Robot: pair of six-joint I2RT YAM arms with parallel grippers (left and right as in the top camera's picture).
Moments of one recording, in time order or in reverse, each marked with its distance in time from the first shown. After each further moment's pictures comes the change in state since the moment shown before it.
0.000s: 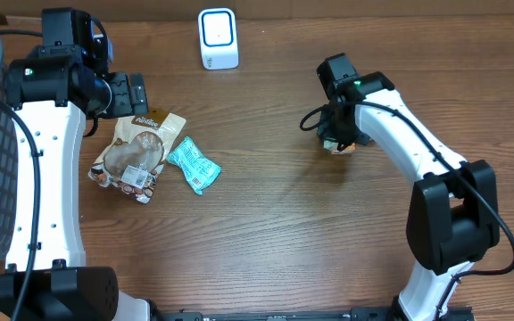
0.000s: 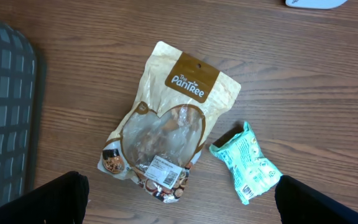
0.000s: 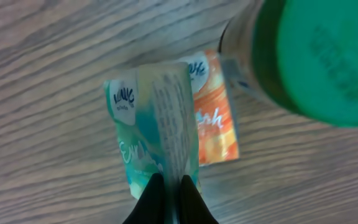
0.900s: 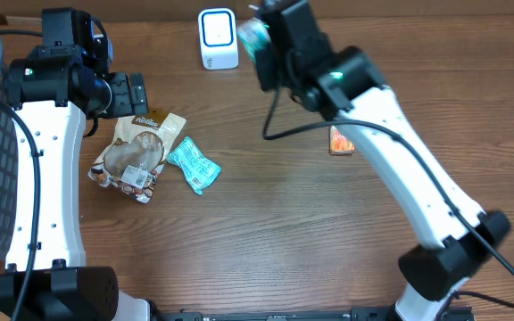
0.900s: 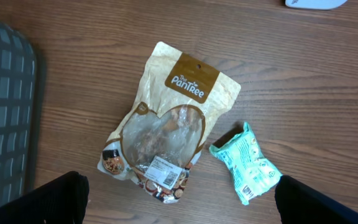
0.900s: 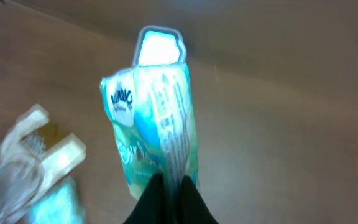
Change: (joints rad) left arm 0.000 0.000 0.000 0.001 0.000 0.000; right arm 0.259 -0.077 0.504 0.030 0.031 -0.325
